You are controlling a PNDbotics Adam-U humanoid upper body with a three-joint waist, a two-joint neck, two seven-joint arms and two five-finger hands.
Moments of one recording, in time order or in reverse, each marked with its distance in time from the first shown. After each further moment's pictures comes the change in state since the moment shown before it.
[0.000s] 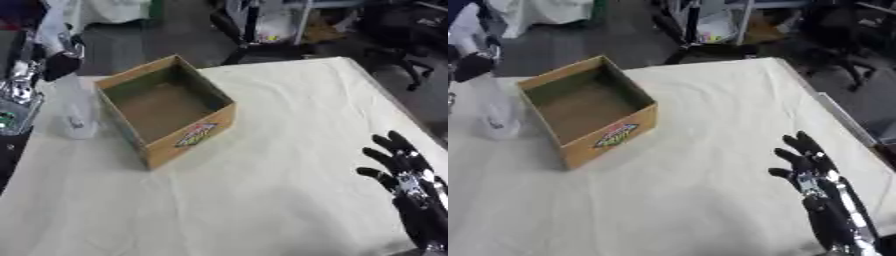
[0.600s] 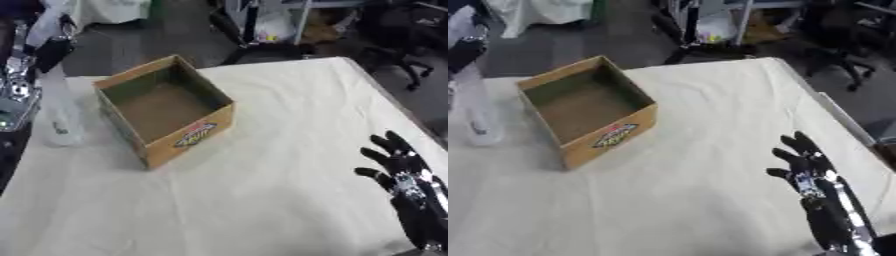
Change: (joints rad) left arm 0.001 0.001 -0.007 -0.056 0.167 -0.031 0.031; right arm 0.000 0.000 0.004 0.000 0.000 0.000 0.000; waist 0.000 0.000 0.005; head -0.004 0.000
